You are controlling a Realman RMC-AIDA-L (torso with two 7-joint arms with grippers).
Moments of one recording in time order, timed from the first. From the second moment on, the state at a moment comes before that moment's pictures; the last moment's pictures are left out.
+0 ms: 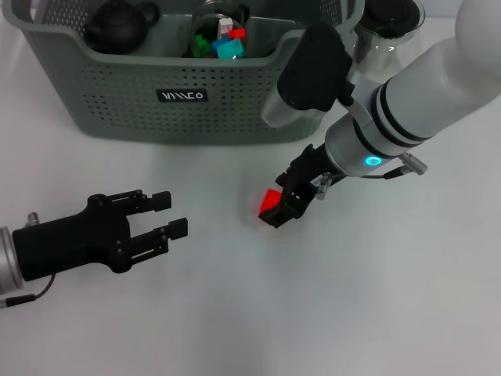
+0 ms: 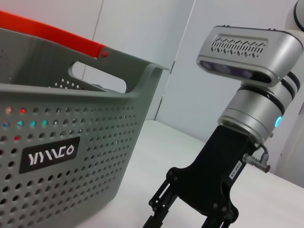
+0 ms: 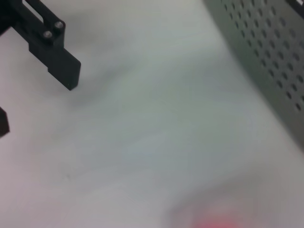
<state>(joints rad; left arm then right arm) -0.34 -2.14 0.37 0.56 2.18 1.72 -1.13 0.85 2.11 -1.77 -0.86 -2.29 -1.09 2.39</state>
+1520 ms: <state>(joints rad) -0.33 -2.14 0.37 0.56 2.18 1.72 -1.13 0.66 2.10 -1.53 -1.37 -2.22 -1.38 2.38</state>
